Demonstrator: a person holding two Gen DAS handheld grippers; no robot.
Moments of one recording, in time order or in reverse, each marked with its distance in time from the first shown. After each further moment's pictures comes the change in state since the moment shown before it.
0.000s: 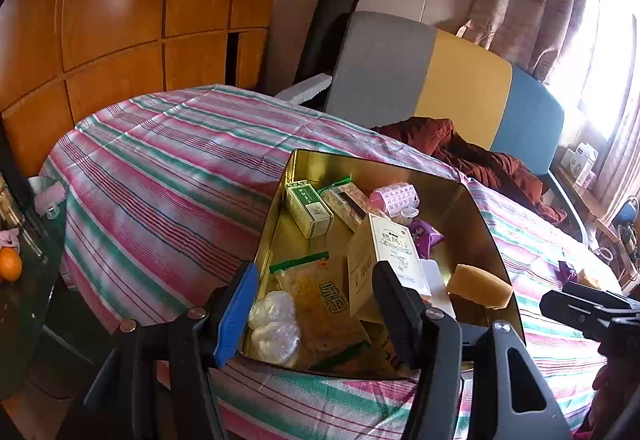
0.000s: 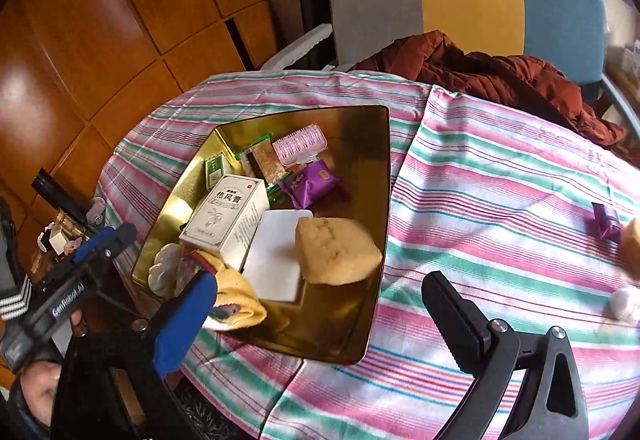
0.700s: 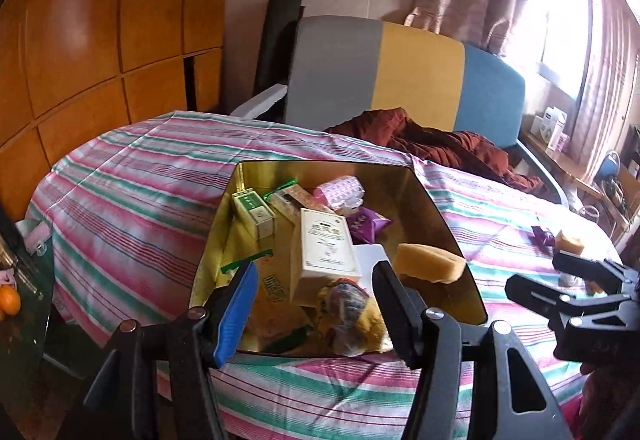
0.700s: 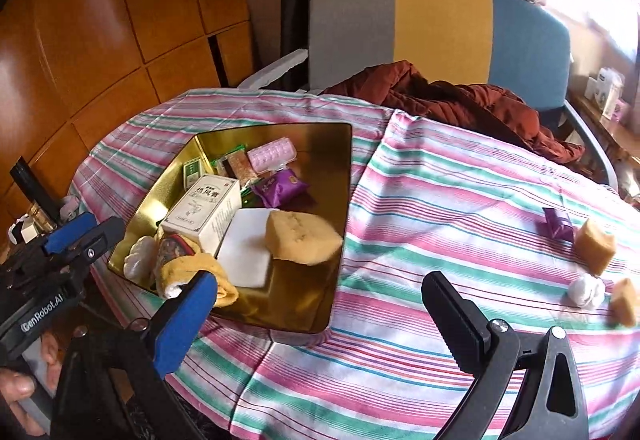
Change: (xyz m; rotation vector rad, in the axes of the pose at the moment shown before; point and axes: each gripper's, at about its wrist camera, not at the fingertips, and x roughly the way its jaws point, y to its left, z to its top) left arm -0.024 -0.056 -0.013 0.162 -0.024 -0.065; right arm -0.032 -0.003 -0.025 -0.026 -0.101 -0.145
